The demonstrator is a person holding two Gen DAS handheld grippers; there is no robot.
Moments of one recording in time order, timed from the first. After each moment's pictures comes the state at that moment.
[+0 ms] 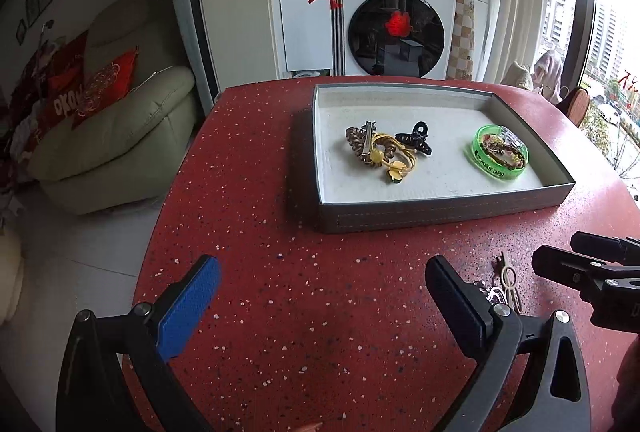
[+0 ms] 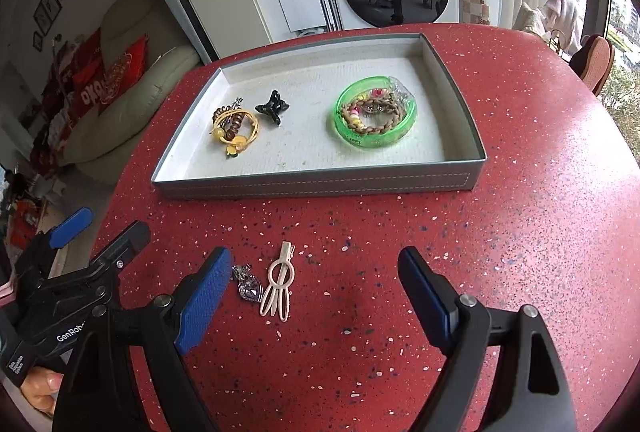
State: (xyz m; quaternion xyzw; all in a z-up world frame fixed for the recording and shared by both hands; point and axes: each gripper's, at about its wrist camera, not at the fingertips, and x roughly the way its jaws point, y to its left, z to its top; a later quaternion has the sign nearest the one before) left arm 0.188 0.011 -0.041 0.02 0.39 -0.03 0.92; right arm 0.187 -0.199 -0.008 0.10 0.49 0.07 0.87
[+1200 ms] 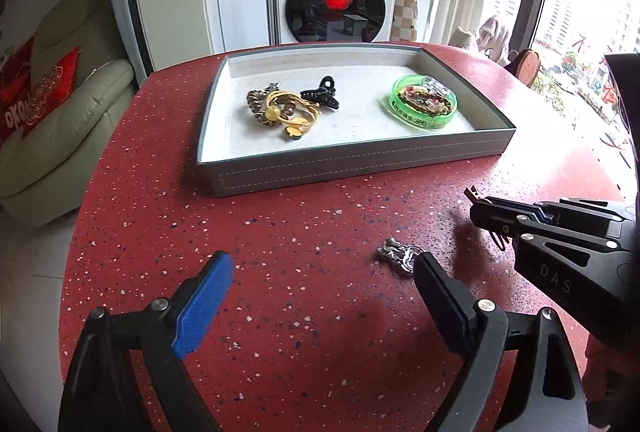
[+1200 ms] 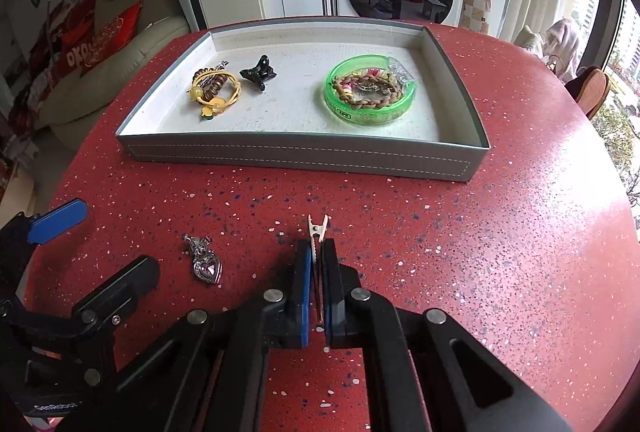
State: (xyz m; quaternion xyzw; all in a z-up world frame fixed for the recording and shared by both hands) left arm 0.177 -0.044 -0.059 0.04 0.43 -0.14 0.89; right arm 0.179 -0.199 -0.025 0.02 0.48 0.05 0.87
